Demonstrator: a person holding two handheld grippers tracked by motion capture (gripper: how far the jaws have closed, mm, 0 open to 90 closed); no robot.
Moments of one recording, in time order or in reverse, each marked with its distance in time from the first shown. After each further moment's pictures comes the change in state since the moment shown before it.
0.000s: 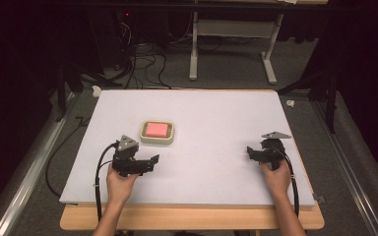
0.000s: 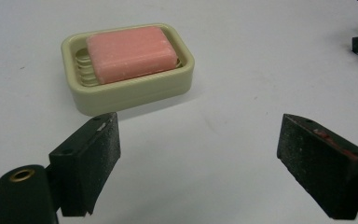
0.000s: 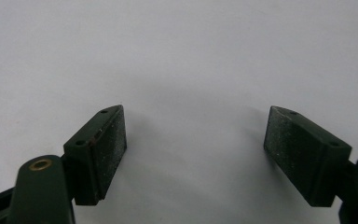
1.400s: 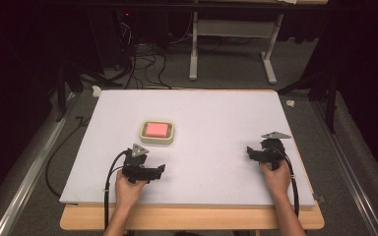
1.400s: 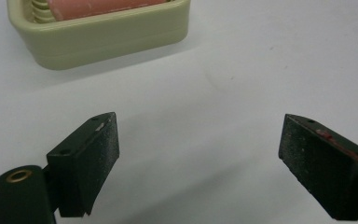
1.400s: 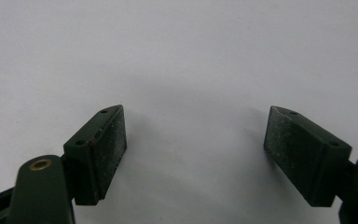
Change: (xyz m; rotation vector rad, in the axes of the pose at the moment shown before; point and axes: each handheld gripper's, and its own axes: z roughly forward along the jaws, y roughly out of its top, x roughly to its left) left arm -0.007 -0.026 0.036 0.117 0.024 0.014; right arm 0.000 0.000 0.000 -0.001 -0.002 -0.003
